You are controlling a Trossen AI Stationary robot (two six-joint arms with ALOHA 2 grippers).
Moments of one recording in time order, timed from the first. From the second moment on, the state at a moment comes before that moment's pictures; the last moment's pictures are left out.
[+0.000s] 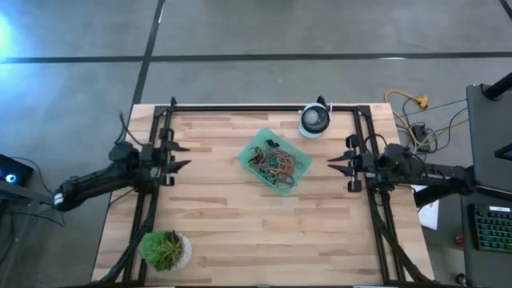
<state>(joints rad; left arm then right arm) 0.36 0.15 0.11 0.34 0.38 0.13 -0.12 0.12 0.15 0.04 -0.14 -0.20</state>
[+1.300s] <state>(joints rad) 0.20 0.16 0.01 0.35 0.29 0.12 -0.12 0.05 0.04 0.09 -0.18 -0.11</state>
